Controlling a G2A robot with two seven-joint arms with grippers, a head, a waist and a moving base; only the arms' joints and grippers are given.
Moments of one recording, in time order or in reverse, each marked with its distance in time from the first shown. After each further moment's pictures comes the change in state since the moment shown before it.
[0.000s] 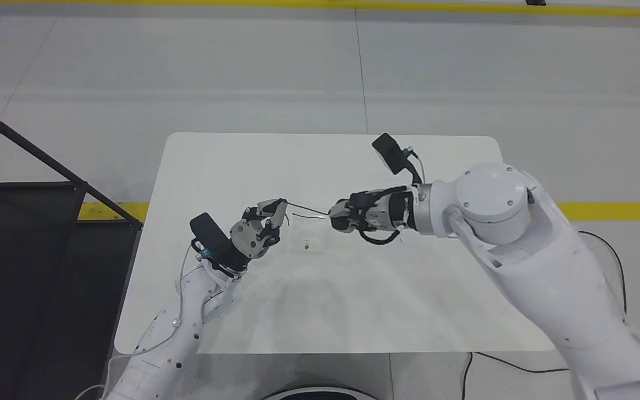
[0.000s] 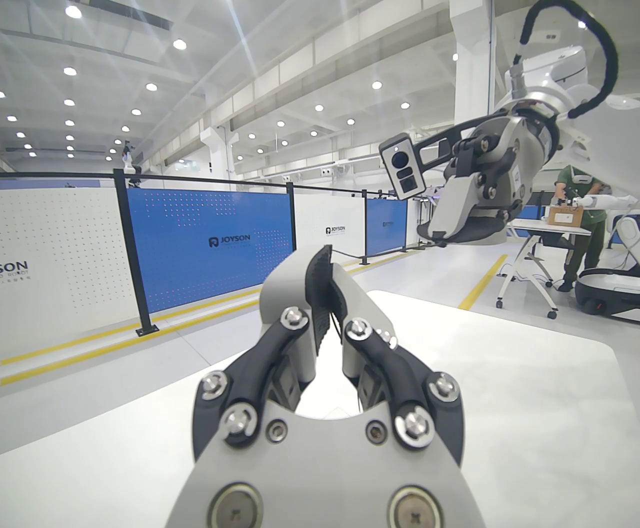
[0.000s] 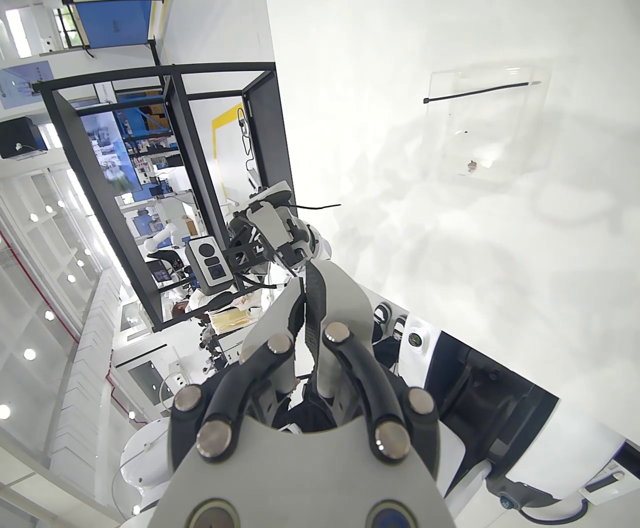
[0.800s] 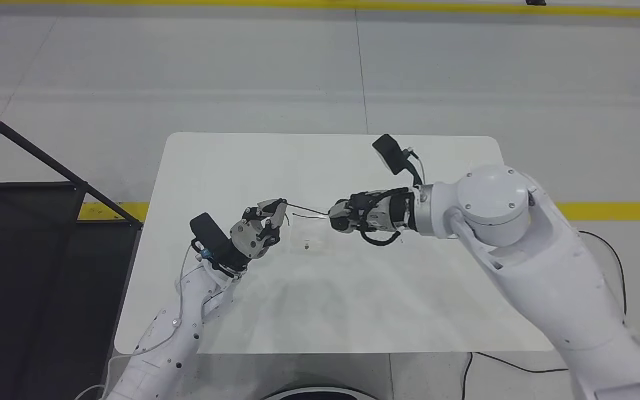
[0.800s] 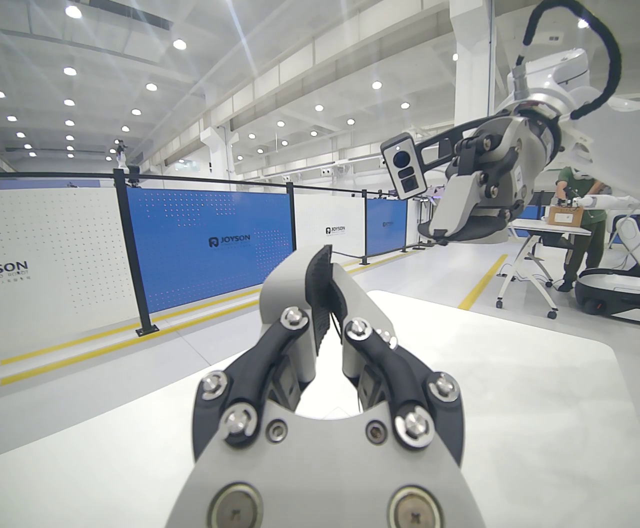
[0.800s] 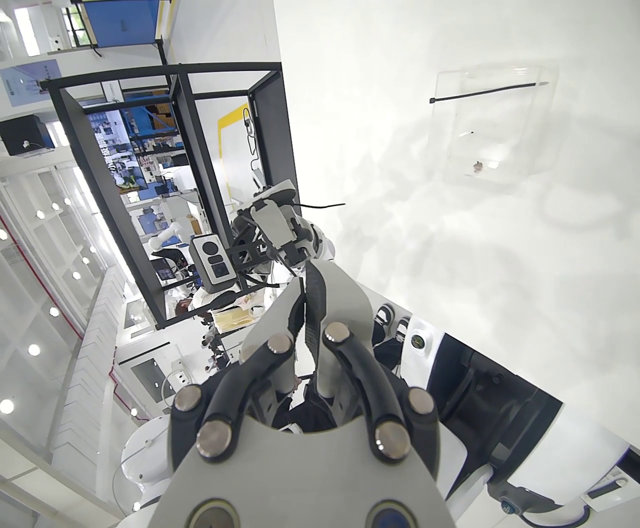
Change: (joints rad) left arm 0.000 0.000 0.000 0.000 0.000 0.000 0.000; right arm -0.011 0.002 0.007 -0.003 0.011 -0.015 -0.009
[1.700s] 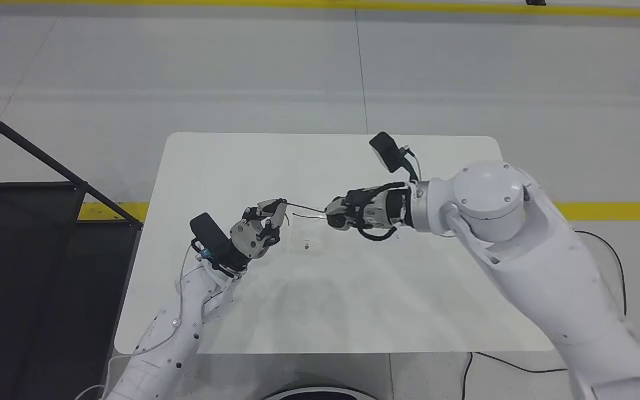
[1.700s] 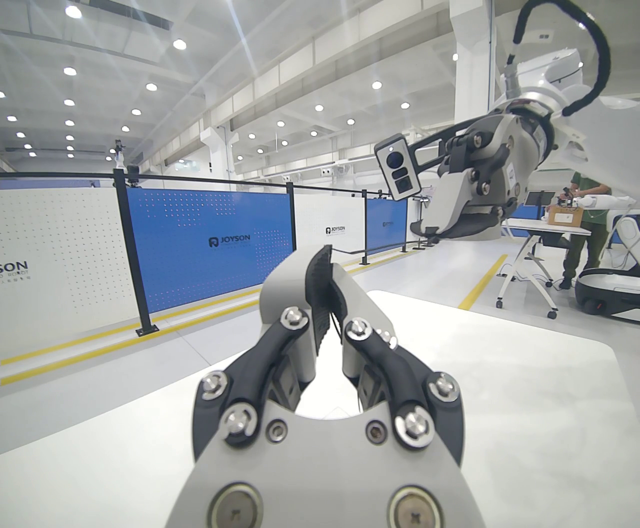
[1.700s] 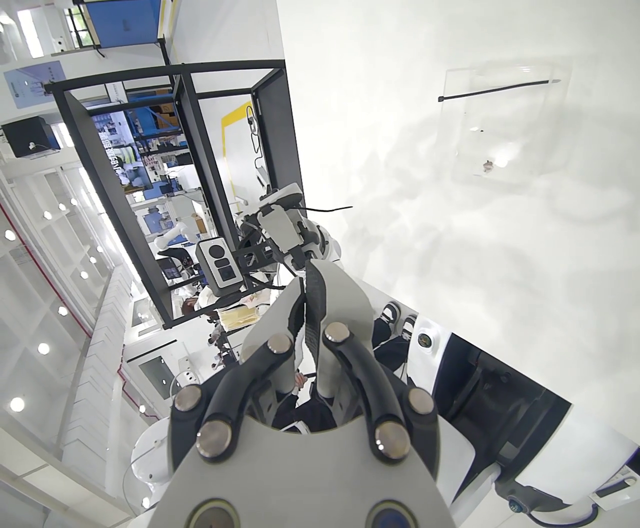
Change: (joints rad) left arm 0.000 0.000 0.000 0.000 0.000 0.000 0.000; right arm 0.027 -0.013 -0.021 0.030 0.032 0.005 -0.013
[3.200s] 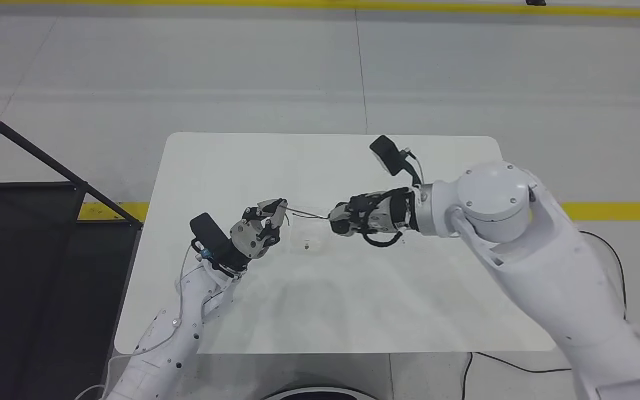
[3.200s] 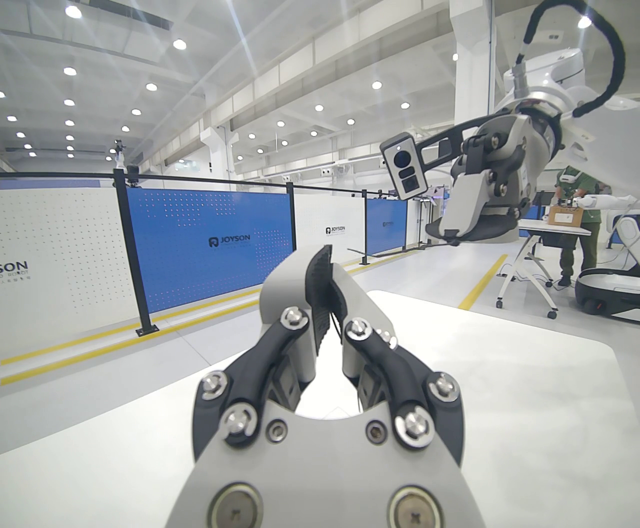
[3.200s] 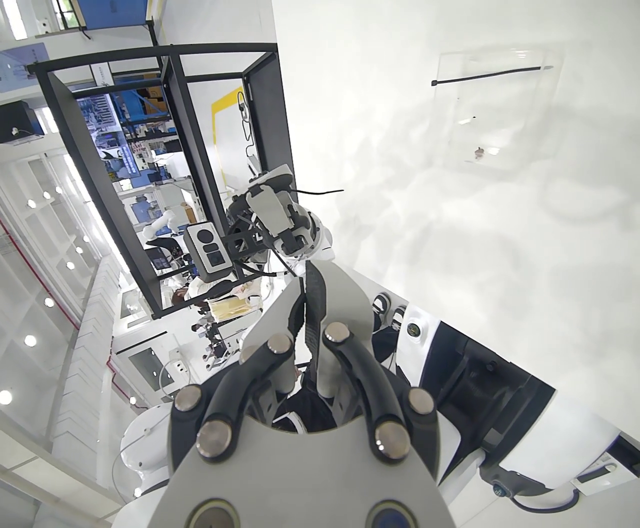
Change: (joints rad) left arm 0.000 0.000 0.000 0.000 0.000 0.000 0.000; right arm 0.000 0.017 0.002 -0.014 -0.035 -0.008 0.066
